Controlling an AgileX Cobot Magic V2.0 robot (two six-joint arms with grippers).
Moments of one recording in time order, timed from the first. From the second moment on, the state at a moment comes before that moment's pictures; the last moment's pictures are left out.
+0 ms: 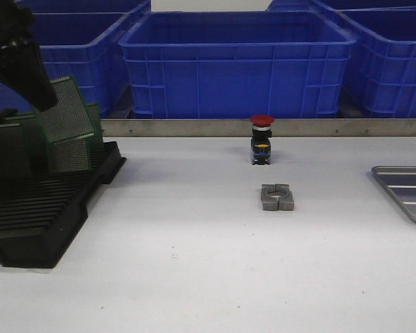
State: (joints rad) left arm -0.07 1.89 -1.64 -0.49 1.21 1.44; right arm 0.00 -0.01 0.02 -0.04 -0.10 -0.02
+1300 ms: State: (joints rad) left arm -0.61 1.67 -1.64 -0.61 1.24 1.28; right arm 0.00 -0.01 -0.11 -0.02 0.06 0.06
